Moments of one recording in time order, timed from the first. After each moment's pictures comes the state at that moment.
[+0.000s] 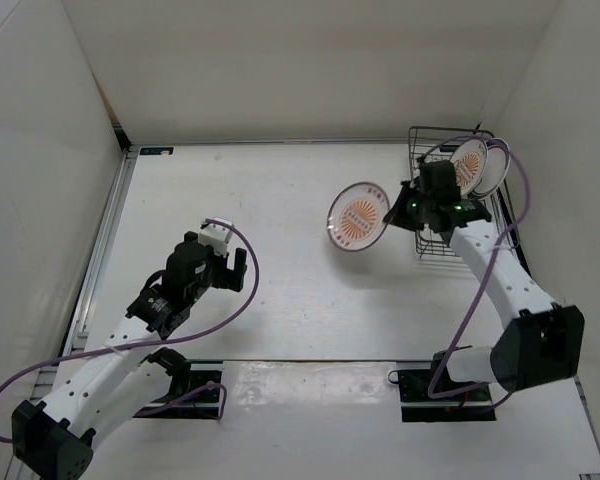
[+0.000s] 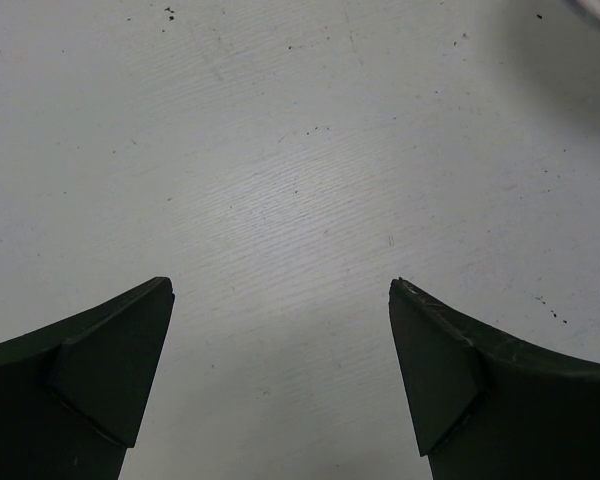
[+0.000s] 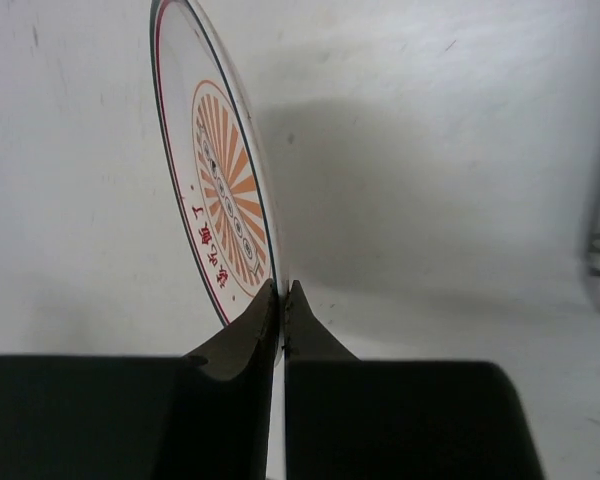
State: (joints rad) left arm -0.53 0.74 0.57 -0.31 -0.15 -0.05; right arm 0.26 1.30 1.16 -0.58 -0.11 0.47
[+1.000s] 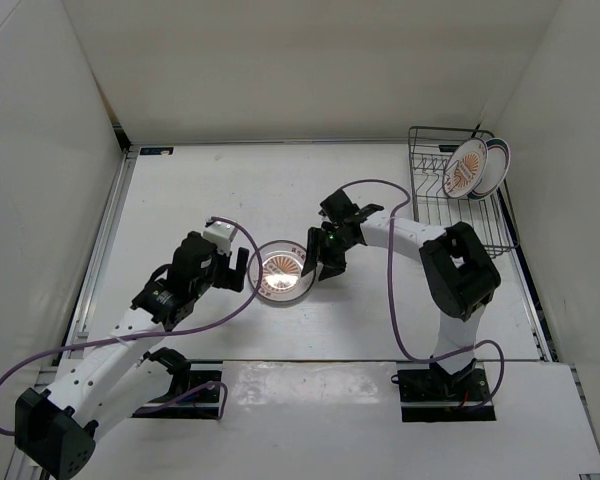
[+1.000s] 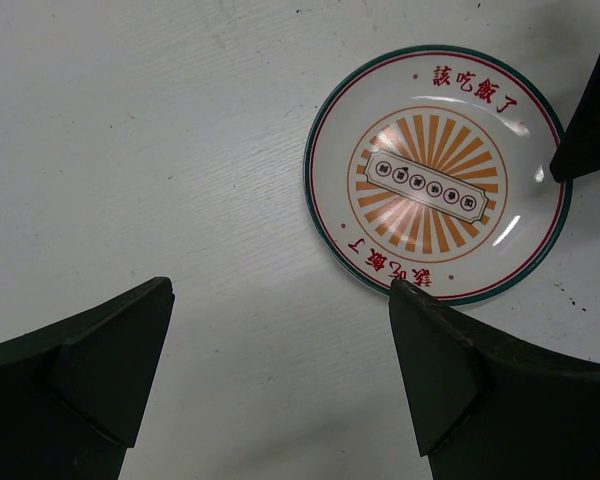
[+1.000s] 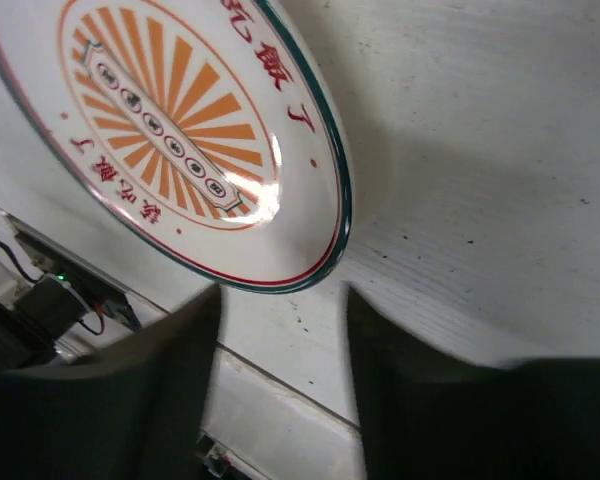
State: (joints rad) left arm -0.53 0.81 0.60 -0.35 -0.16 -0.05; right arm 0.65 1.87 1.24 -0.56 -0.41 0.67
